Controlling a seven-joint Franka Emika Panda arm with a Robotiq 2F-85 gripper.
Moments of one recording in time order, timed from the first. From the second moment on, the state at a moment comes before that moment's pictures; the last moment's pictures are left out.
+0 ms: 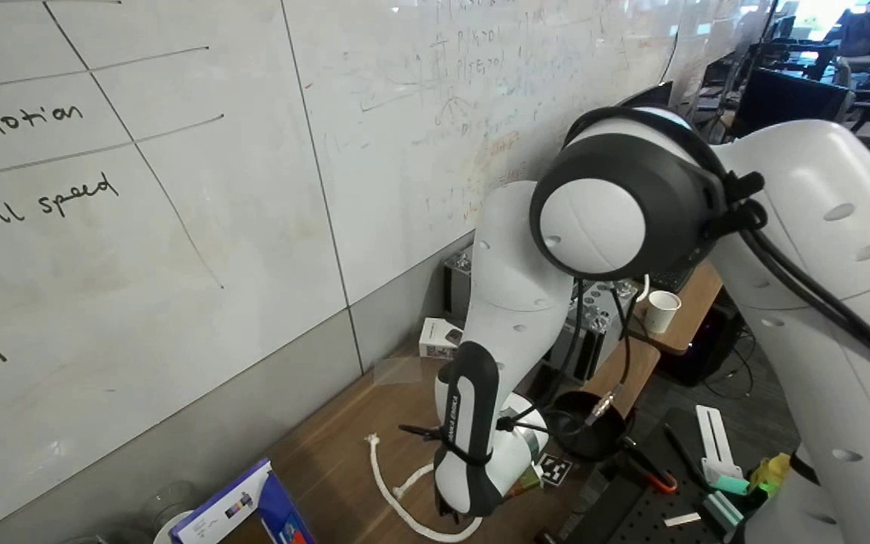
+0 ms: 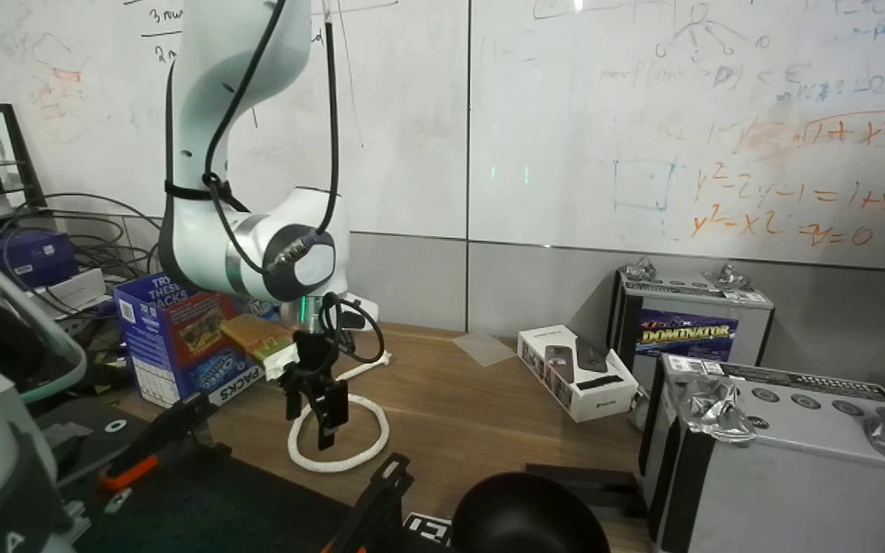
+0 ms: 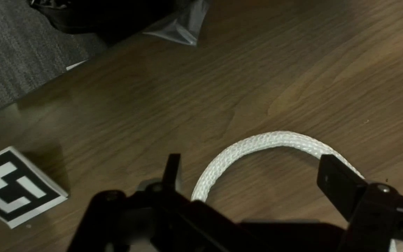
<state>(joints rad) 0.27 0.73 0.08 -2.45 0.19 3.02 0.44</state>
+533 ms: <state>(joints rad) 0.21 0.86 0.12 -2.36 0.29 3.10 0.44</state>
